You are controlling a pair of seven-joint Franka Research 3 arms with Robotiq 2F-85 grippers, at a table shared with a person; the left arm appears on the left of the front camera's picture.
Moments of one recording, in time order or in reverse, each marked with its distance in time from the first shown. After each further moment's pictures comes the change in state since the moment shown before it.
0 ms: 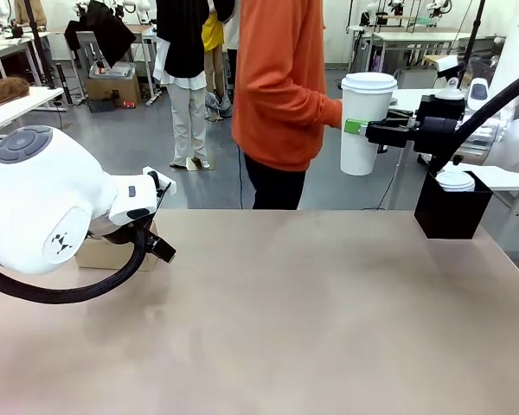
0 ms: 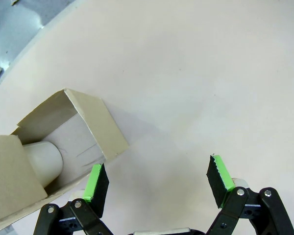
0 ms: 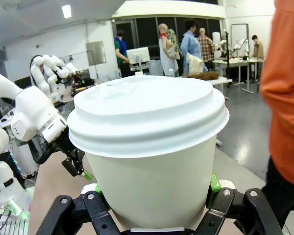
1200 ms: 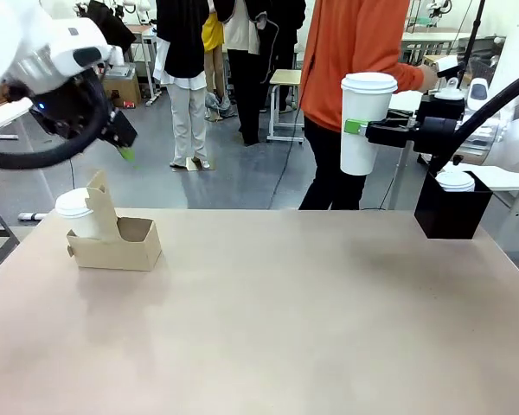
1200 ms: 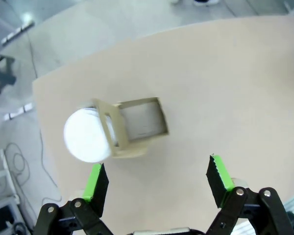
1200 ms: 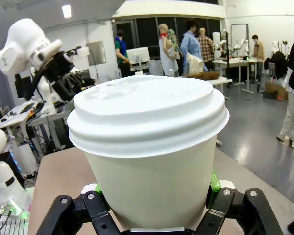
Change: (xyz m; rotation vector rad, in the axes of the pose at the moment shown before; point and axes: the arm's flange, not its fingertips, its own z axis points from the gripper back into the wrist) left arm 0.097 0.081 0.181 0.103 0.056 0.337; right arm 0.000 0.000 0.000 0.000 0.000 0.000
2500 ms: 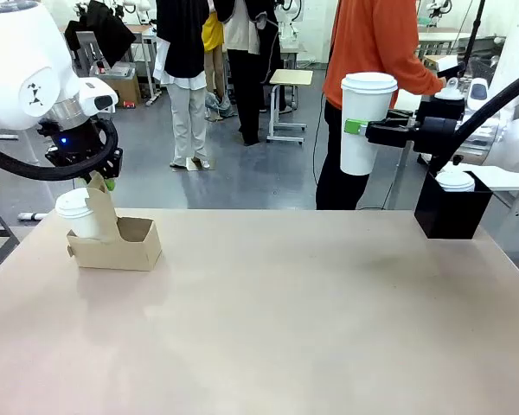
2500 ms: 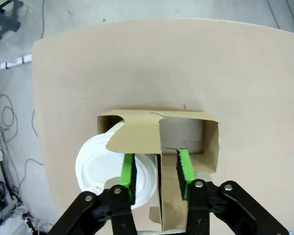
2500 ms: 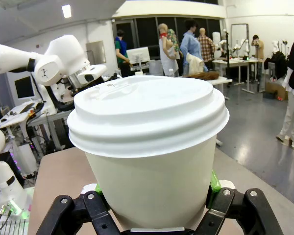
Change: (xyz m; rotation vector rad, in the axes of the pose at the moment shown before) left arm 0.023 0.055 -0.124 0.072 0.178 0.200; right arm 0.000 0.000 0.000 0.000 0.000 0.000
